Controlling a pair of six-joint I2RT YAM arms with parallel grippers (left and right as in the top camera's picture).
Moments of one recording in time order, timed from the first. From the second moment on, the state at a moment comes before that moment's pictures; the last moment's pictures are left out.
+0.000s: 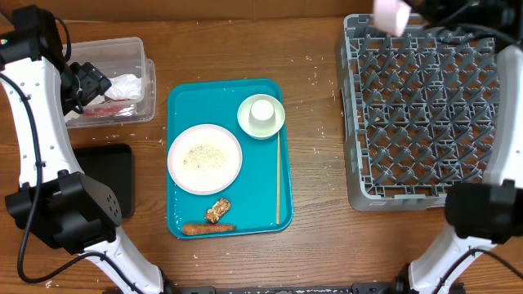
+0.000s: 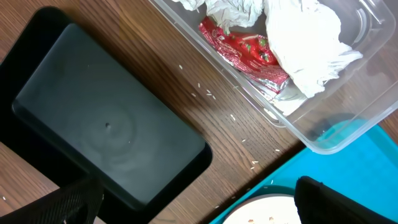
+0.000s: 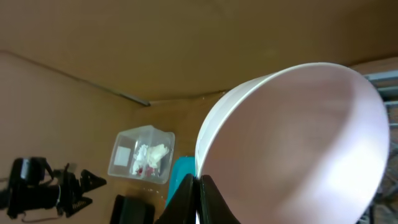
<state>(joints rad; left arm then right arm) 0.34 2.01 2.10 -1.45 -0.14 -0.53 -0.21 2.01 2.30 -1.01 -0.87 0.32</state>
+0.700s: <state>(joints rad) 0.34 2.01 2.10 -1.45 -0.14 -0.53 -0.46 2.32 2.30 -0.98 -1.06 0.49</state>
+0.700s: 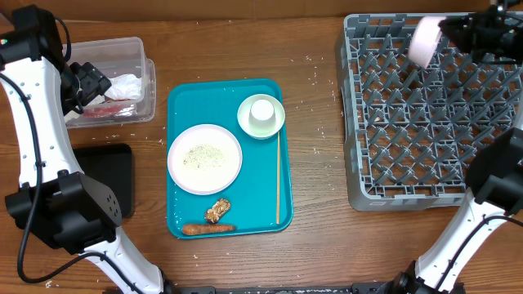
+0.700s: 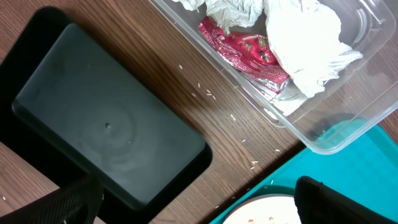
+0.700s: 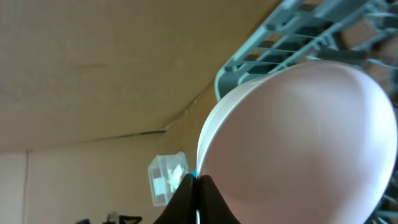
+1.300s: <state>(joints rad) 0.34 2.01 2.10 -1.45 -0.14 -0.53 -0.49 2.32 2.30 -0.96 -1.05 0.51</state>
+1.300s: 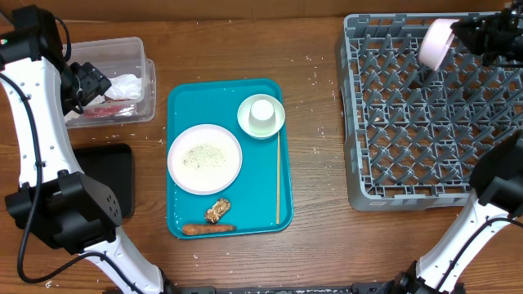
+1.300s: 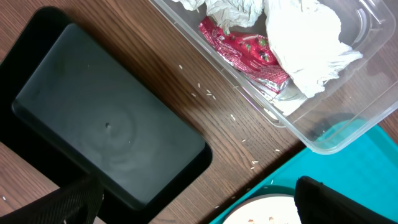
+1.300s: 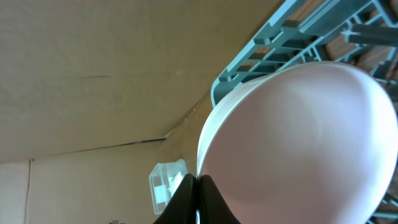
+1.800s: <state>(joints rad) 0.34 2.01 2.10 -1.45 -0.14 -0.53 -0.50 2.32 2.22 -1.03 -0.99 0.51</state>
